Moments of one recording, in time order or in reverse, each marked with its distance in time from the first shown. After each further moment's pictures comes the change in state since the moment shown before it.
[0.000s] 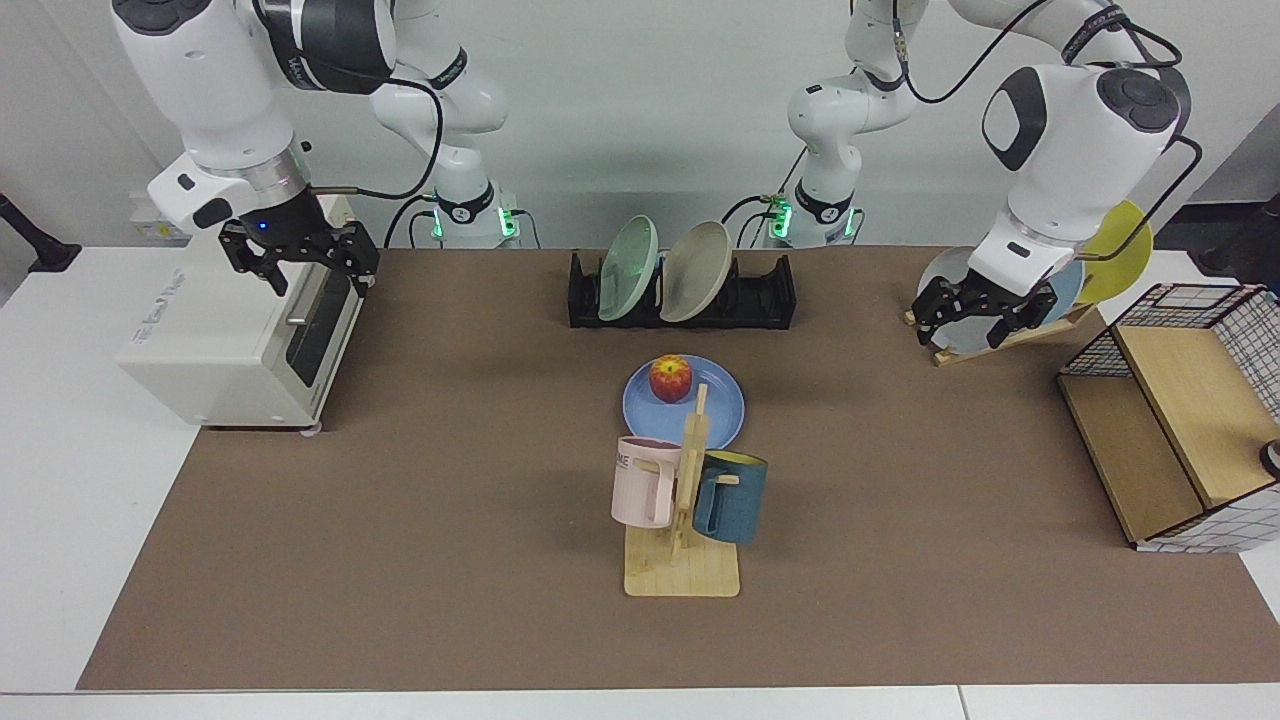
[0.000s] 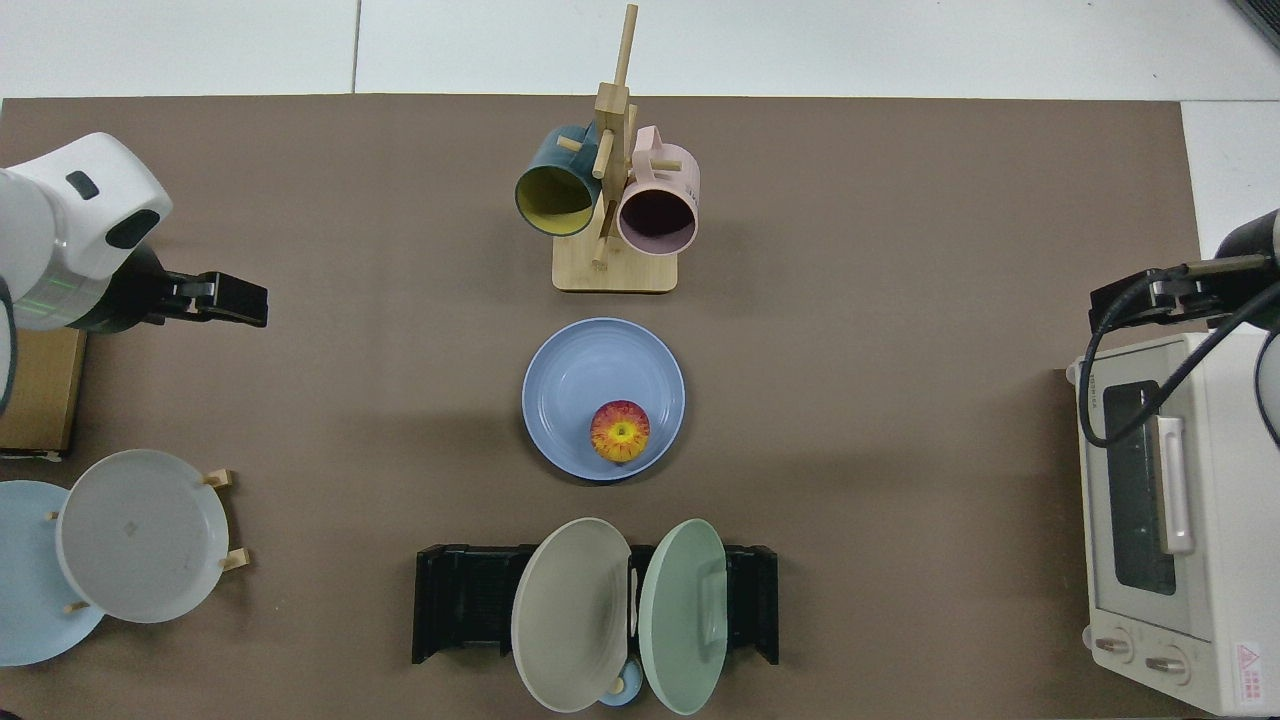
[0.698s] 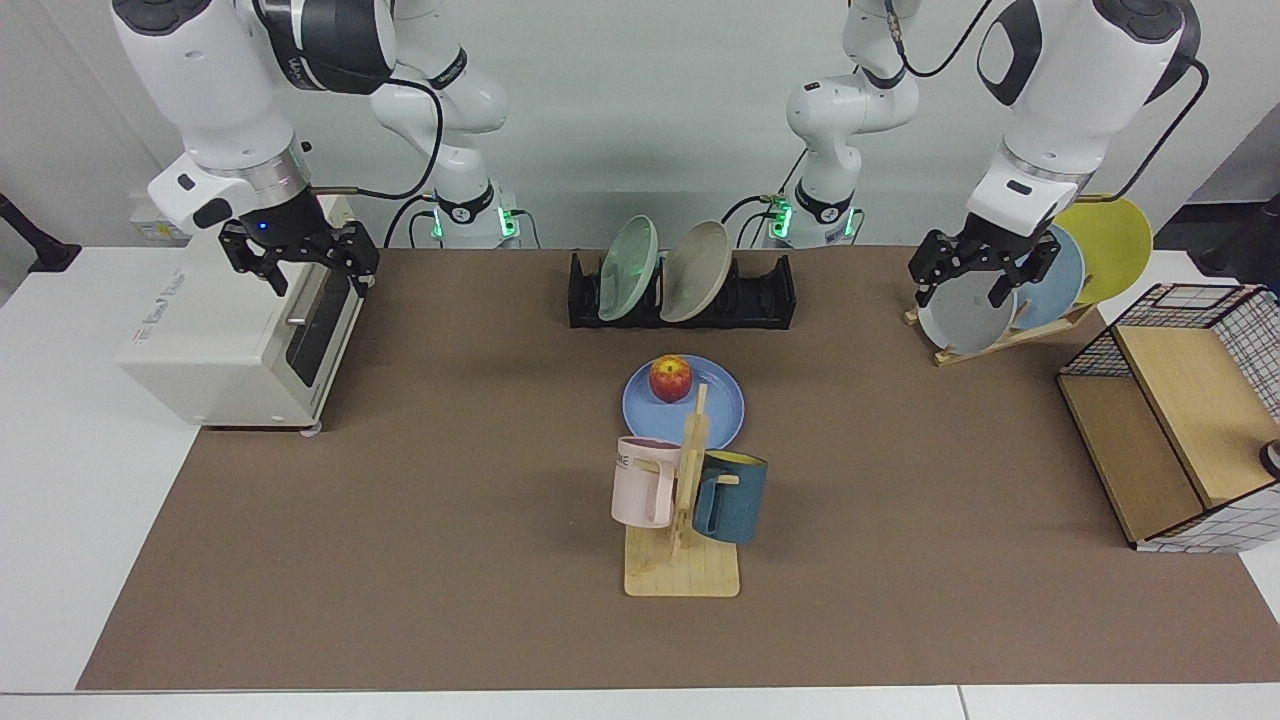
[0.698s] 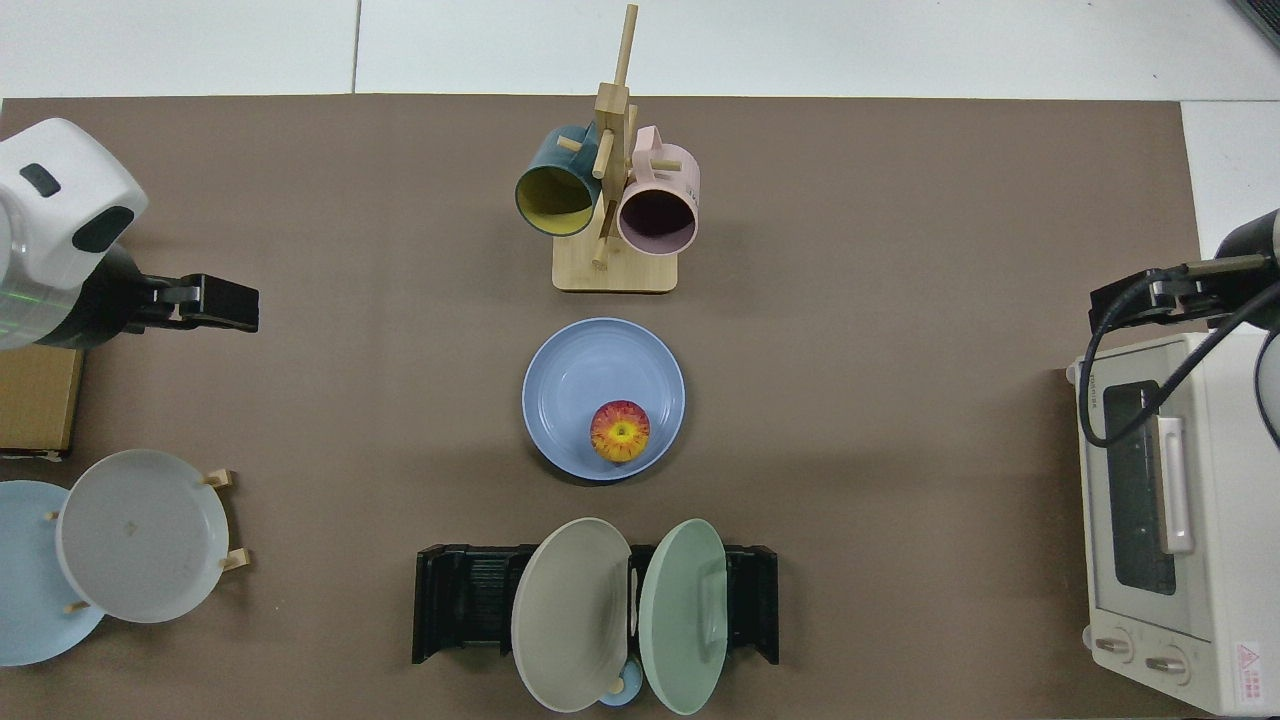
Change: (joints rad) left arm -0.118 -0.070 0.082 0.047 0.000 -0.086 -0.077; right arm 0.000 0.000 0.000 0.000 0.000 0.000 0.000
